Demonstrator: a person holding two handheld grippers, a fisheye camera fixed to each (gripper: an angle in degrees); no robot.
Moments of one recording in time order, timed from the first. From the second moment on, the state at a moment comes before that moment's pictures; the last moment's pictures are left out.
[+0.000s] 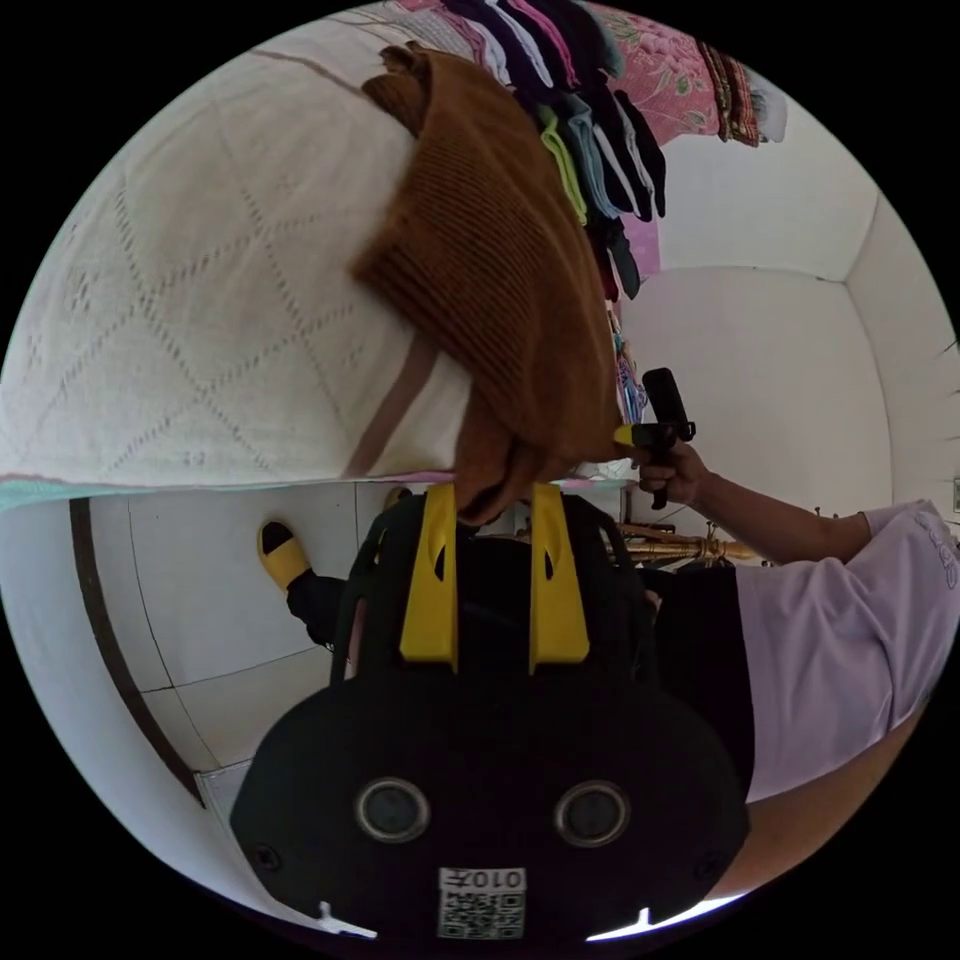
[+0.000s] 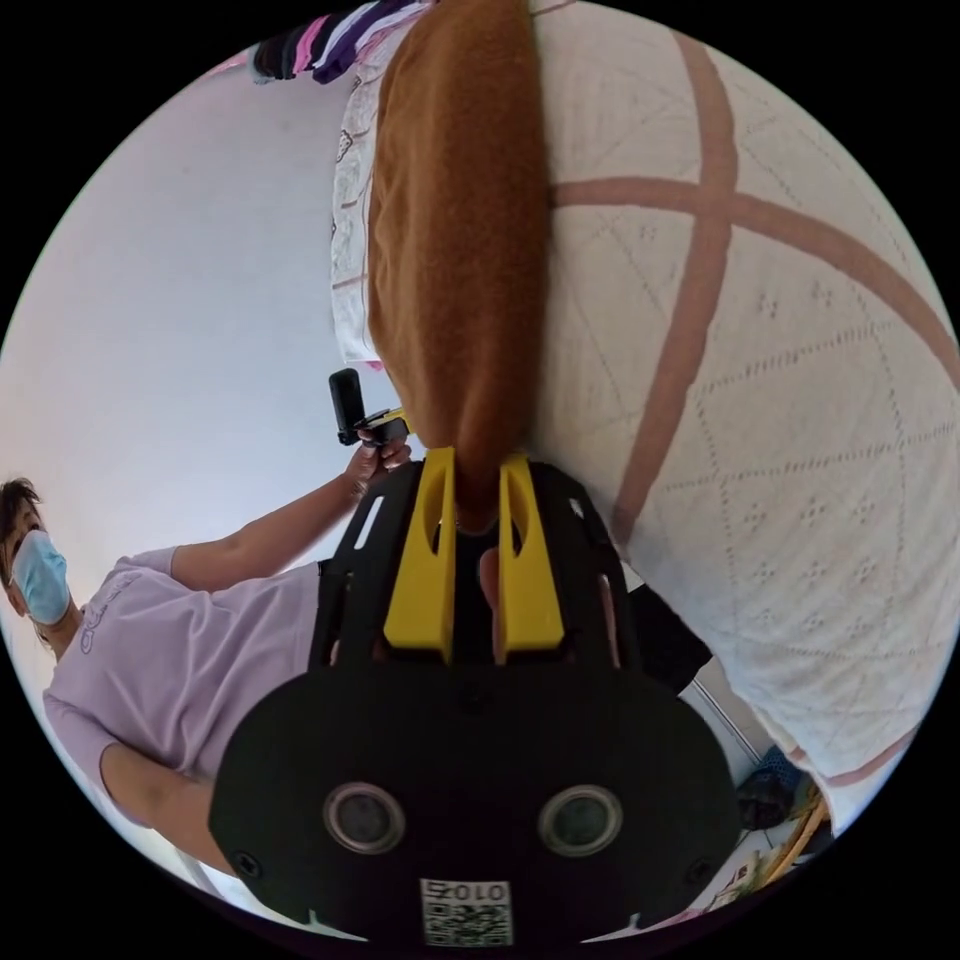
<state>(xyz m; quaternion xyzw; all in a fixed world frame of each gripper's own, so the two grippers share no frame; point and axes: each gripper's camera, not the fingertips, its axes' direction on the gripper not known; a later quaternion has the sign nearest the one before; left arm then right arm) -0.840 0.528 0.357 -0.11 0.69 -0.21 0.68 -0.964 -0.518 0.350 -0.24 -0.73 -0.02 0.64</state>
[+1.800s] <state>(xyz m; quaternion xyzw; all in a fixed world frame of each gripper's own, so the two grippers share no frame) -1.056 0.120 0.231 0.00 0.79 -0.33 0.52 -0.730 -0.702 0.154 -0.15 -0.78 -0.06 0.60</state>
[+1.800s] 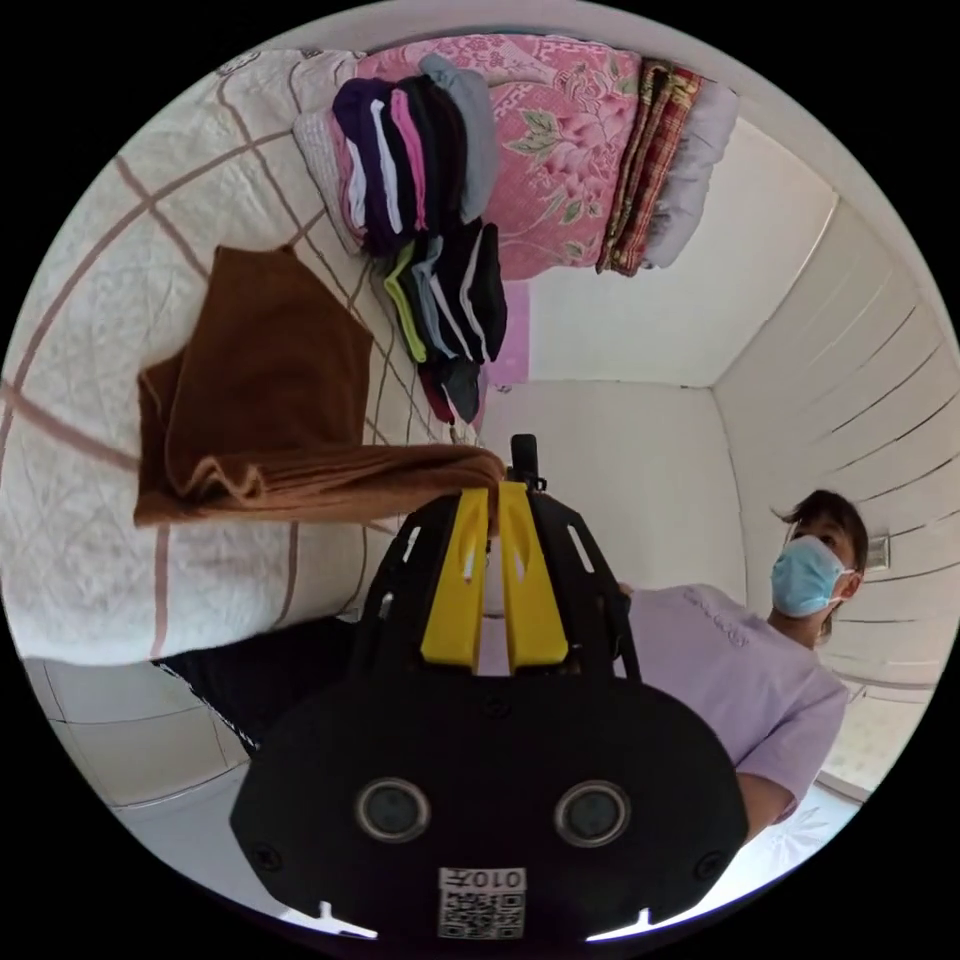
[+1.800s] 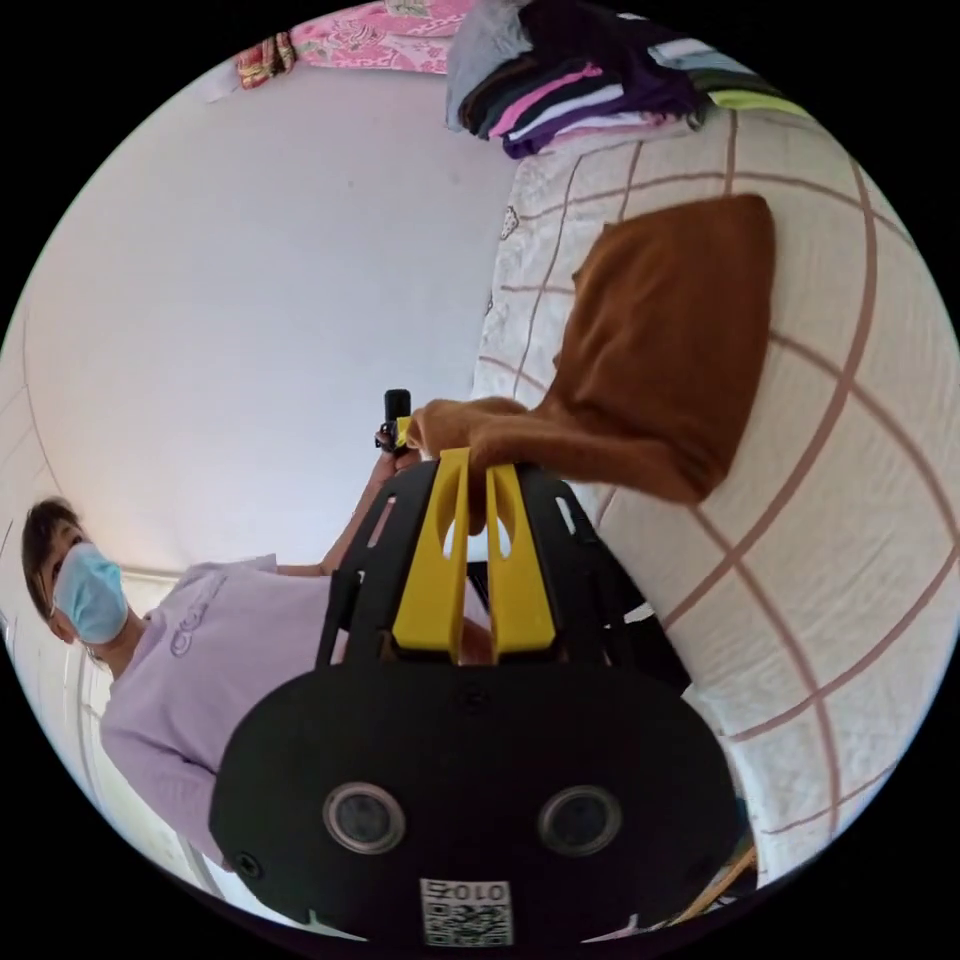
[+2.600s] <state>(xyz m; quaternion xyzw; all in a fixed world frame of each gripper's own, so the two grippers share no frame) -1.018 -0.100 0.452 -0.17 0.76 -0.38 0.50 -0.732 -0.863 0.271 -0.10 -0.84 0.25 0.47</state>
